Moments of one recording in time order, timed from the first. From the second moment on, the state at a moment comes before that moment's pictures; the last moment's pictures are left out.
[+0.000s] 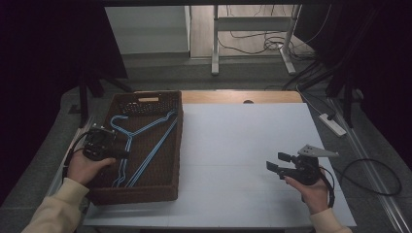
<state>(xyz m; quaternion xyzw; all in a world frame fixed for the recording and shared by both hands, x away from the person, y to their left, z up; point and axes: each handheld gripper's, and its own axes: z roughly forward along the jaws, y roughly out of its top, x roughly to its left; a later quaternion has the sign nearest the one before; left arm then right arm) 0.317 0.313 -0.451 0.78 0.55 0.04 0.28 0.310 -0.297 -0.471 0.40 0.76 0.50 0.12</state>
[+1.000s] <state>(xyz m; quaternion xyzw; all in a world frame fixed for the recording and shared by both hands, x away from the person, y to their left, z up) 0.228 0.259 -0.418 0.76 0.42 0.13 0.48 0.305 -0.302 -0.471 0.39 0.78 0.48 0.13</state>
